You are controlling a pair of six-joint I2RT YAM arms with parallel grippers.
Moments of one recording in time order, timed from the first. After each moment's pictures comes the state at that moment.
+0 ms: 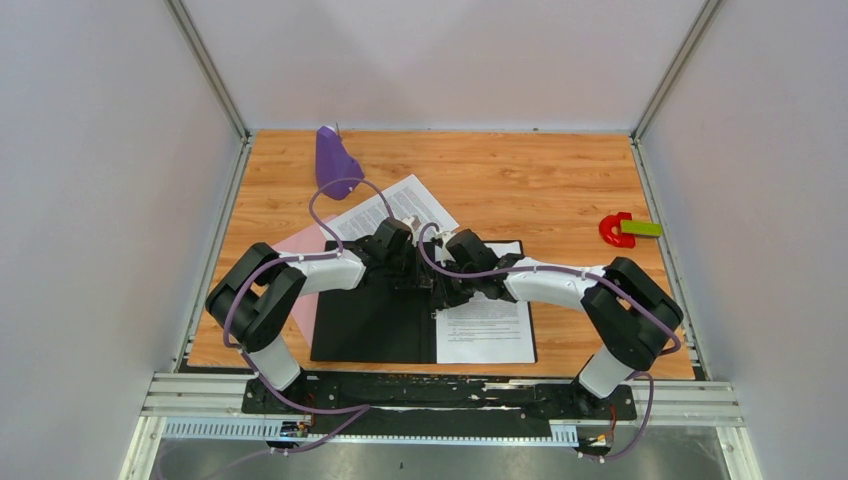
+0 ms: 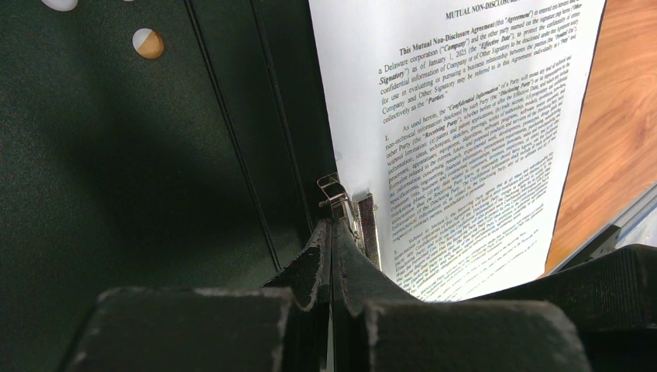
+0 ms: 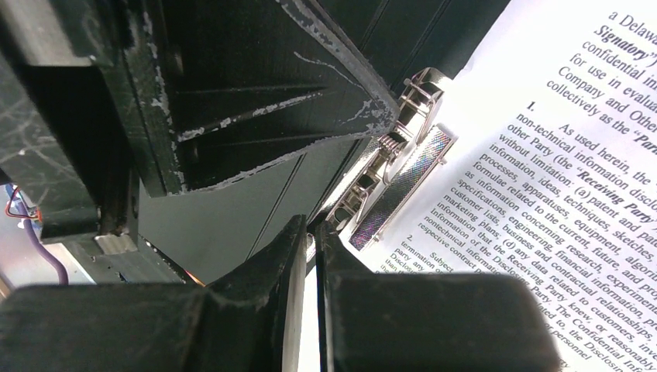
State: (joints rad) left arm -0.69 1.68 0.81 0.01 0.23 -0.72; right arm 0.82 1.63 0.84 -0.10 -0.28 0.50
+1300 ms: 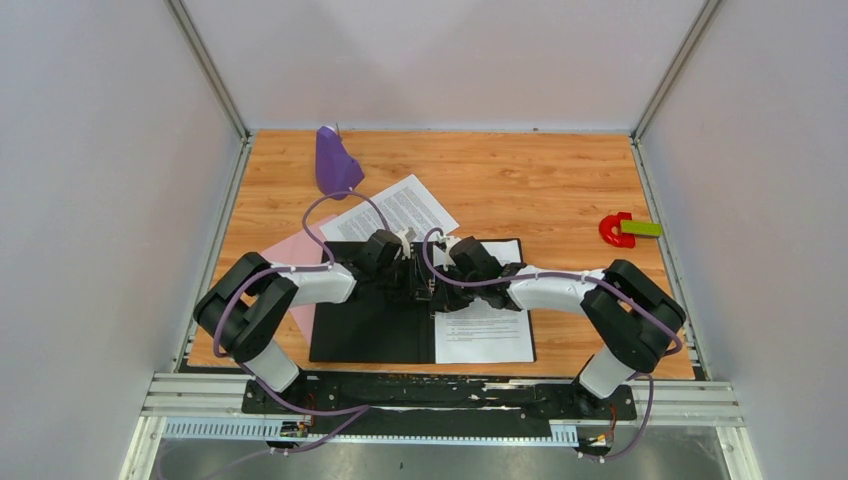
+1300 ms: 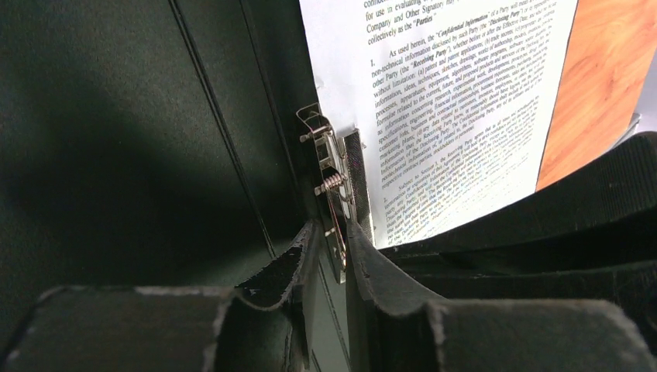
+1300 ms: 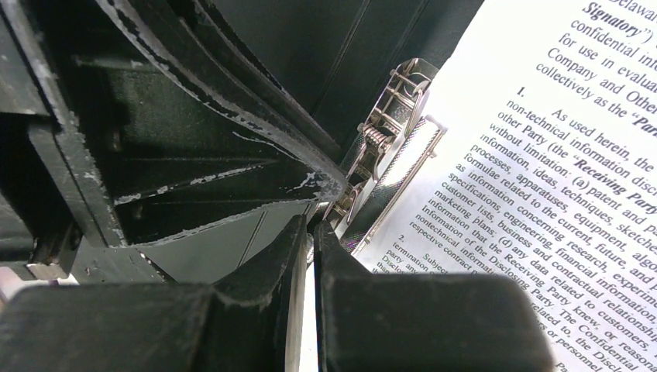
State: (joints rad) left arm -0.68 1.61 0.67 0.12 0.33 -0.76; right arm 0.84 1.62 0.76 0.02 -0.25 0.53
